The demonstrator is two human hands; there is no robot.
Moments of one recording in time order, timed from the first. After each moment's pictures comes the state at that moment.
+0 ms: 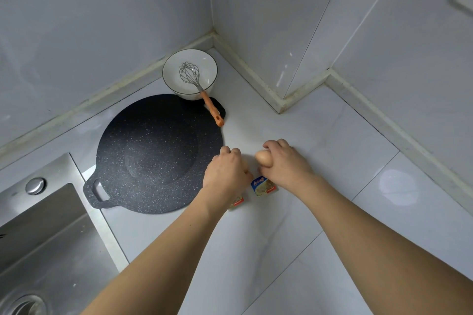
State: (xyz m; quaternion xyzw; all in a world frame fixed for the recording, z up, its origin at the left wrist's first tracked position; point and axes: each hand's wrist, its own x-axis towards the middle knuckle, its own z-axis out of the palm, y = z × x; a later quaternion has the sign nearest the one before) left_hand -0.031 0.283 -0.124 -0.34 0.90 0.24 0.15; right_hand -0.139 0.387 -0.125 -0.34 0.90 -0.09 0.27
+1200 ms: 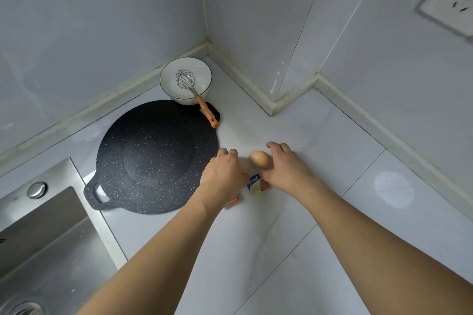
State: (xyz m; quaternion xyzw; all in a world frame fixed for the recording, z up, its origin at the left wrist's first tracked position) left_hand -0.029 0.290 -0.109 -0.33 0.89 0.26 0.16; right_hand -0.131 0.408 -0.108 -0.30 0.90 -0.11 0.28
